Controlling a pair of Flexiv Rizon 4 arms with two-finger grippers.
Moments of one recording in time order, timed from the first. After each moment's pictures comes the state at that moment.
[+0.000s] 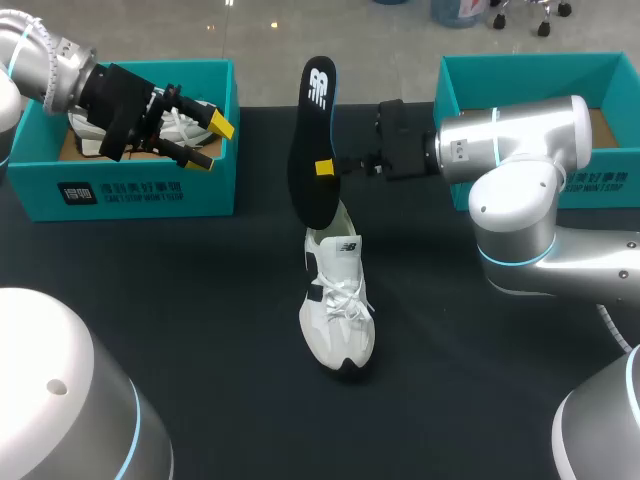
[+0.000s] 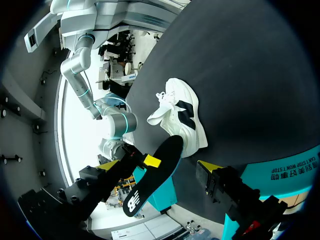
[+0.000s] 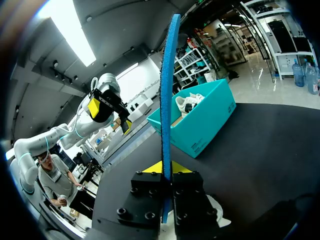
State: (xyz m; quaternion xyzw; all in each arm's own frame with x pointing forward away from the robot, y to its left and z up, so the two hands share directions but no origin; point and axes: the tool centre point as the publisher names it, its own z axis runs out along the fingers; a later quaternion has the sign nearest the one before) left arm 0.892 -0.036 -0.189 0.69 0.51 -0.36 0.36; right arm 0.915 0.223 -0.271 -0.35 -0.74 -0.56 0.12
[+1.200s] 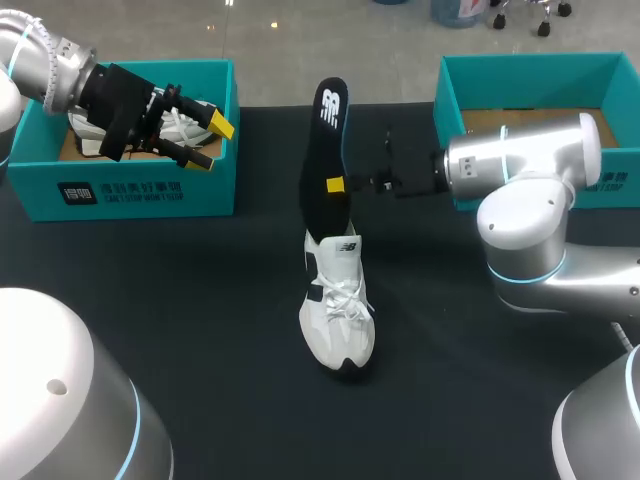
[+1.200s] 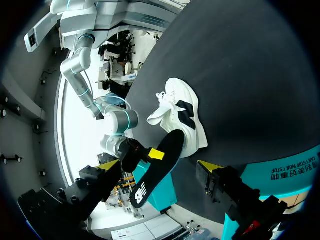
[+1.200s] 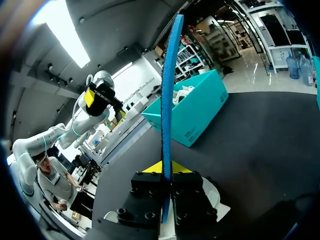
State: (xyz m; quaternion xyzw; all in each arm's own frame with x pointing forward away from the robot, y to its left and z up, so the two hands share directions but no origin) left arm 0.892 -0.036 -0.189 0.69 0.51 -0.36 0.36; right arm 0.902 0.206 -0.294 -0.37 -0.74 -0.55 0.12
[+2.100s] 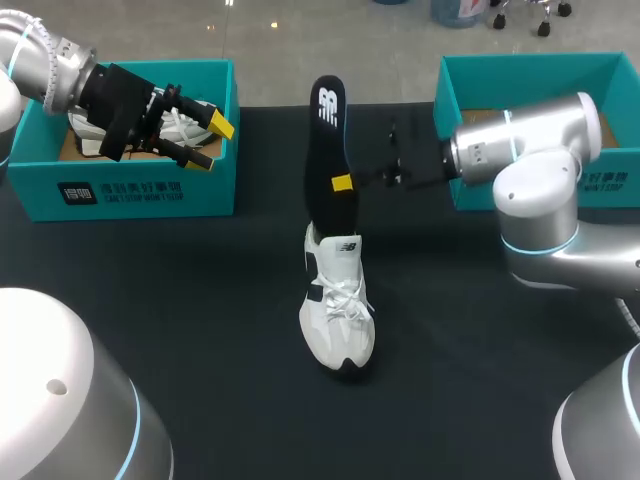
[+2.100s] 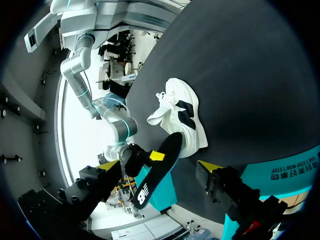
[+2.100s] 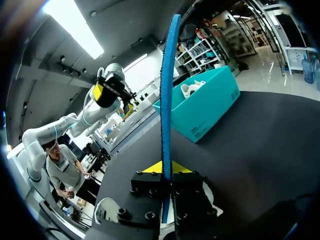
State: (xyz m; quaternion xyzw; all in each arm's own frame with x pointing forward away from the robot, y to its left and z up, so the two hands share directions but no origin) left arm 0.892 -0.036 -0.189 0.69 0.51 -0.36 0.36; right arm 0.906 0.196 -0.302 -0.31 -0.76 -0.55 0.16
